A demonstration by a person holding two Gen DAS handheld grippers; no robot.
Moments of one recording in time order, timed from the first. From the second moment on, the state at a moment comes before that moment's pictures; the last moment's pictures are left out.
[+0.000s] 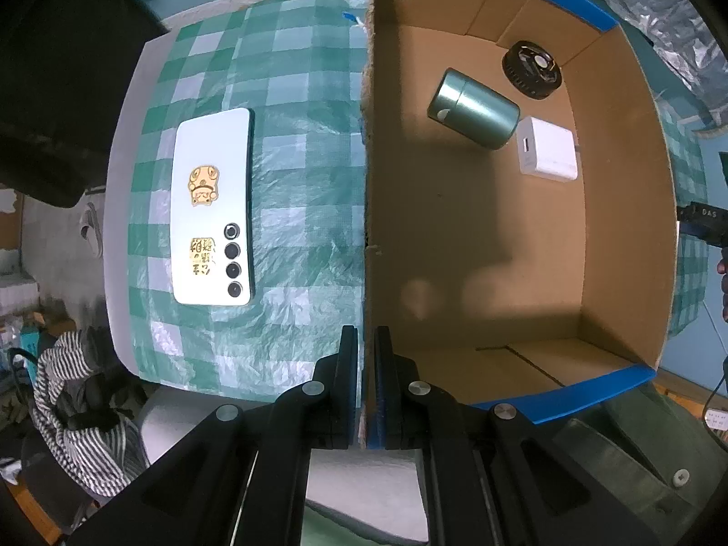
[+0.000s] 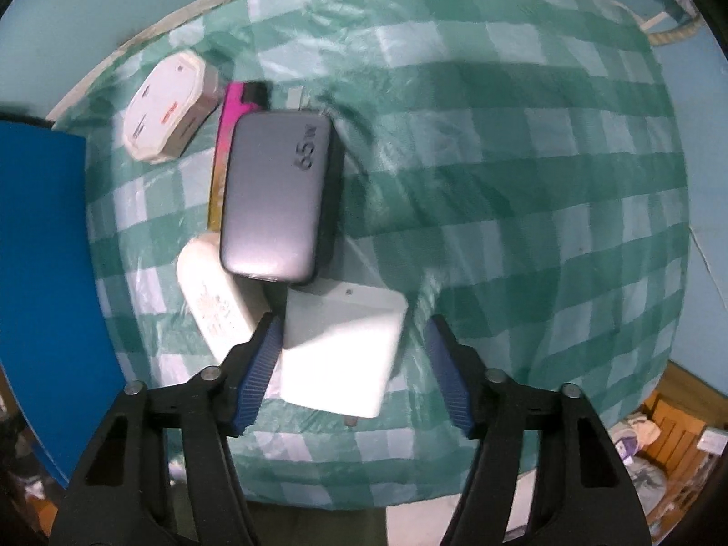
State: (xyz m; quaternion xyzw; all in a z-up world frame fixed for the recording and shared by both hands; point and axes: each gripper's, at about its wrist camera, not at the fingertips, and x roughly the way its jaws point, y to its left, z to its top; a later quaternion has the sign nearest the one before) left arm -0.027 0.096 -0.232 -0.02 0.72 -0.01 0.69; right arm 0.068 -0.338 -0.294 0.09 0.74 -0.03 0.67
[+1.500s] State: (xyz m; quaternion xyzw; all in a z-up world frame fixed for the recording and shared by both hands) left arm -0.029 0.091 -0.229 -0.01 0.72 -0.01 0.70; right arm 0.048 -0.274 -0.227 -0.03 0.70 0.07 0.71
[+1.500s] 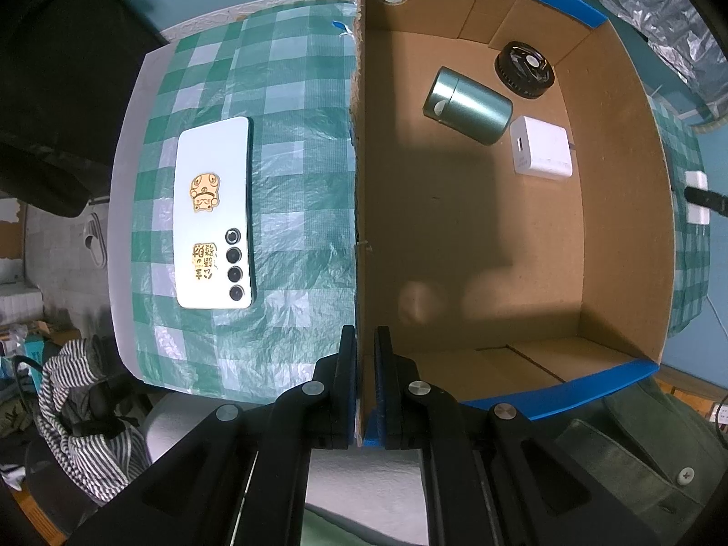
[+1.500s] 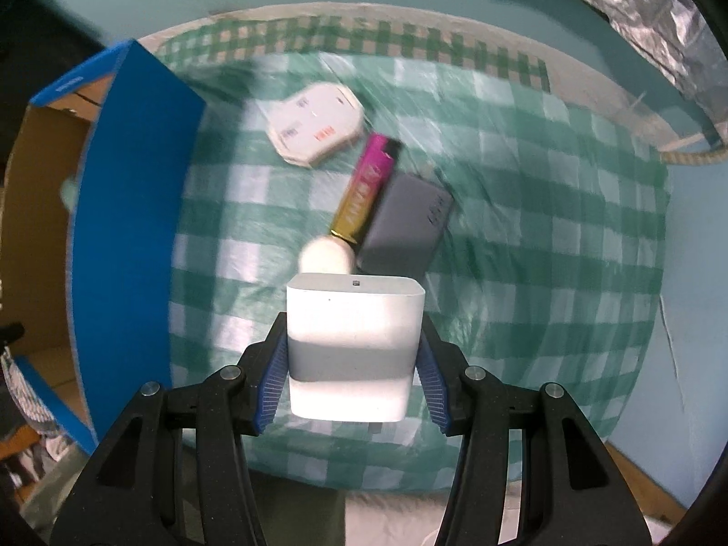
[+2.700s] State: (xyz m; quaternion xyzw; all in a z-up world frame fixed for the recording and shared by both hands) left arm -0.033 0.088 -0.228 0.00 0.72 -0.01 0.70; right arm 0.098 -0.079 -0.184 -0.16 0.65 0.24 0.70
